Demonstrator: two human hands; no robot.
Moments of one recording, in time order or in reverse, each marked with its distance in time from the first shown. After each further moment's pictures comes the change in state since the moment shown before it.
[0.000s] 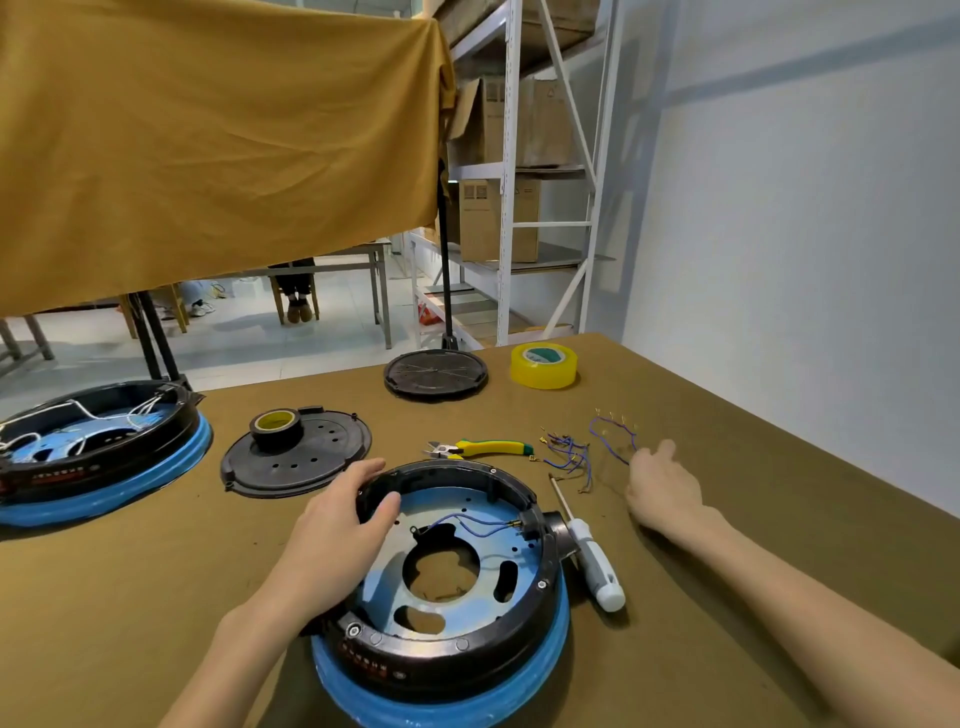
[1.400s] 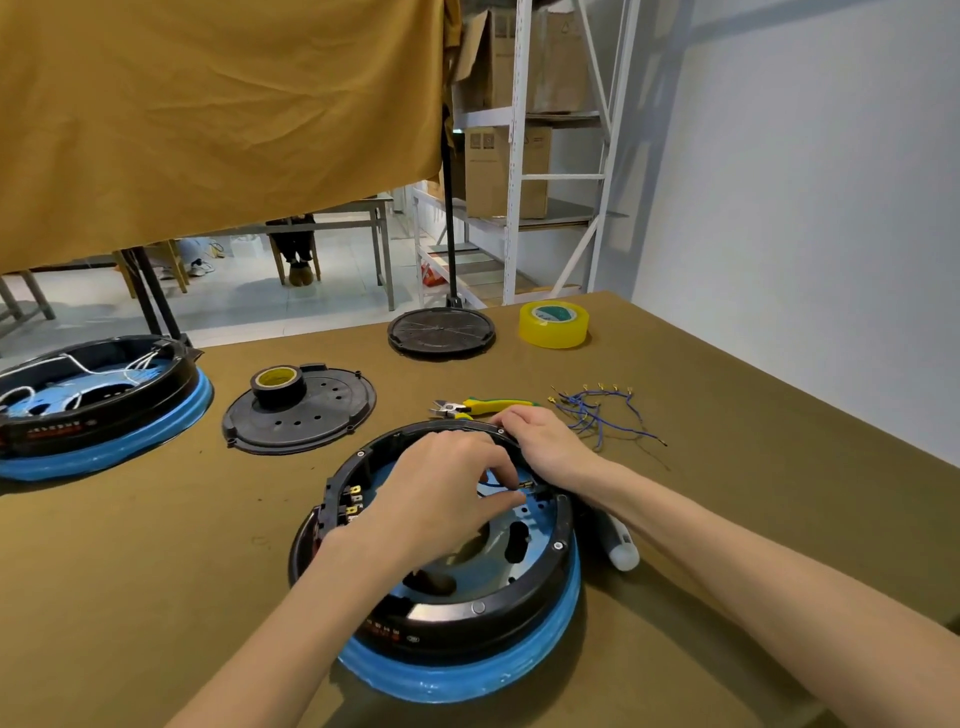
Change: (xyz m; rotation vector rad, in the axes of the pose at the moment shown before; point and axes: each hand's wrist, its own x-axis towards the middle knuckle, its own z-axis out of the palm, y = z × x) left_hand 0.007 0.062 0.037 0.338 -0.222 0.441; right_hand -0.036 -0.118 -0.012 0.893 -0.240 -0.357
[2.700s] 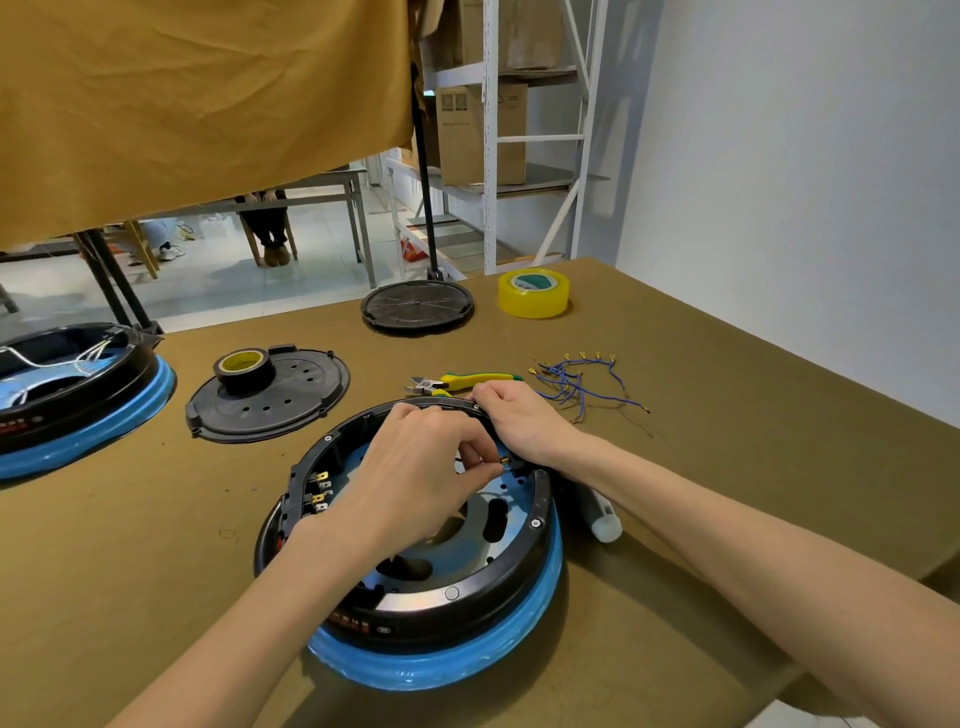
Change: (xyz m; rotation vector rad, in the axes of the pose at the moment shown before) left_hand 0.005 -0.003 0.014 -0.058 0.090 -0.011; right_hand -0.002 -0.001 0.001 -0.044 0.000 -0.060
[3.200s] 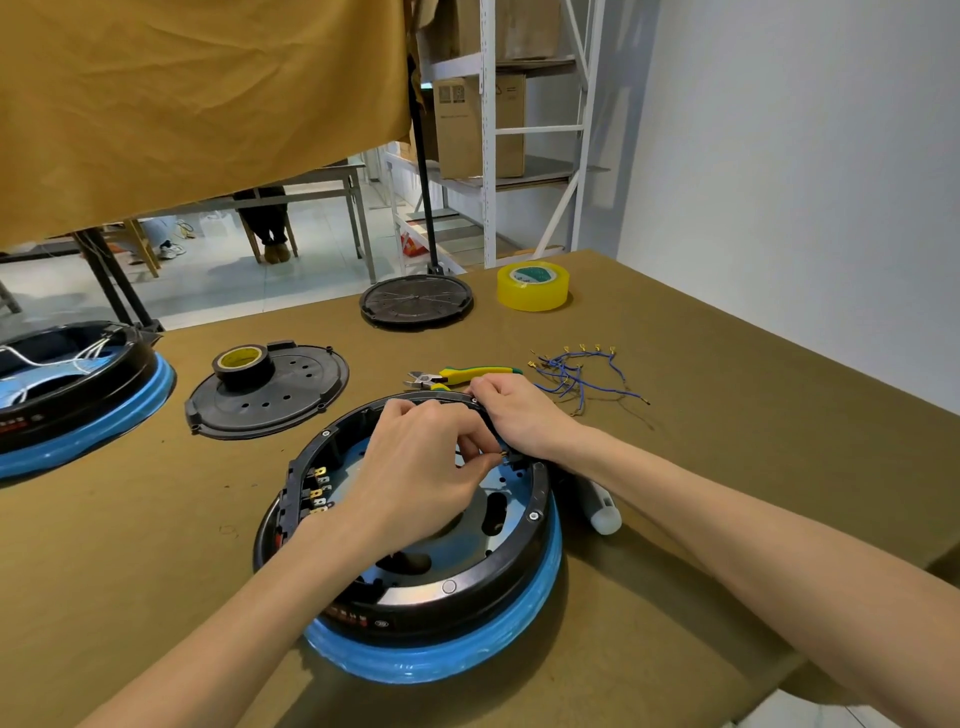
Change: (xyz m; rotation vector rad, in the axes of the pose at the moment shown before) left_hand -0.005 0.006 0.001 -0.073 0.045 -0.038; right_hand -0.003 -0.002 0.000 -0.004 -0.008 -0.002
